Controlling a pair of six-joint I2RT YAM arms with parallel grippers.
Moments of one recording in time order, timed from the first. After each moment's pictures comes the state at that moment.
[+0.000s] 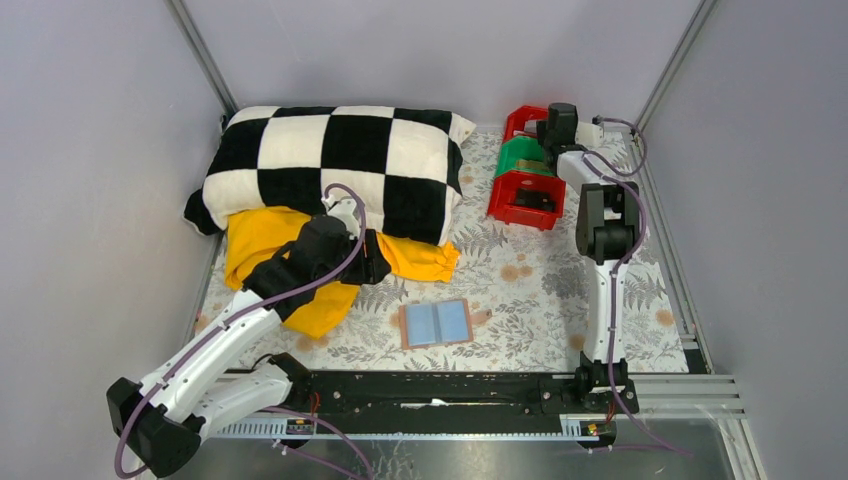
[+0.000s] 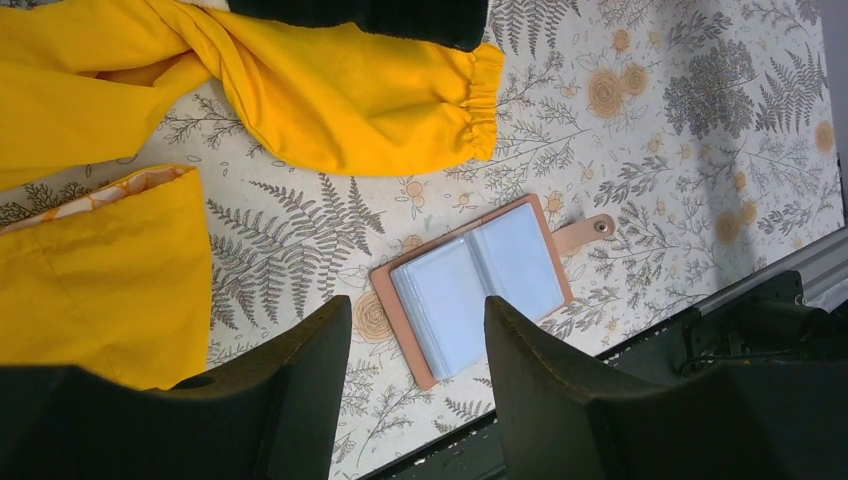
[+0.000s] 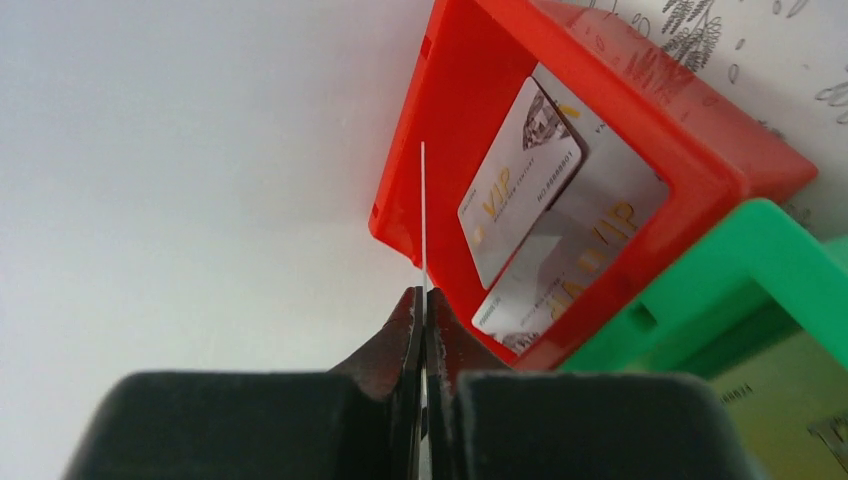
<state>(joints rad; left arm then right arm) -0.62 0.91 0.86 -0.61 0.03 -0.52 0.07 2.39 1.88 0.06 0.32 1.37</state>
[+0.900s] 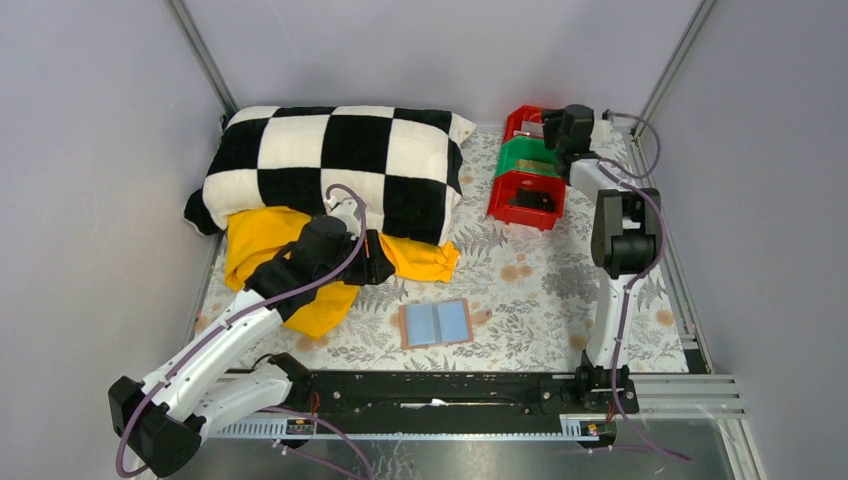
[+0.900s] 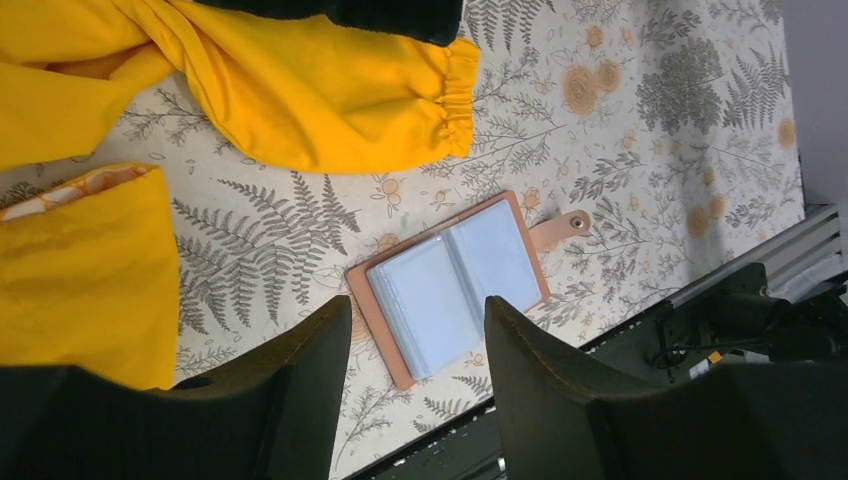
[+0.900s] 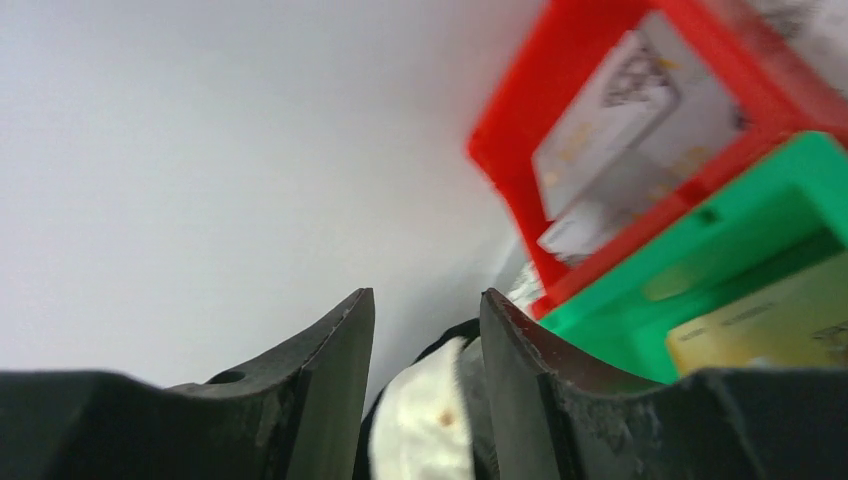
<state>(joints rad) -0.62 0.93 0.84 -0.57 0.07 -0.54 0.04 2.21 1.63 0.26 0.18 1.33</state>
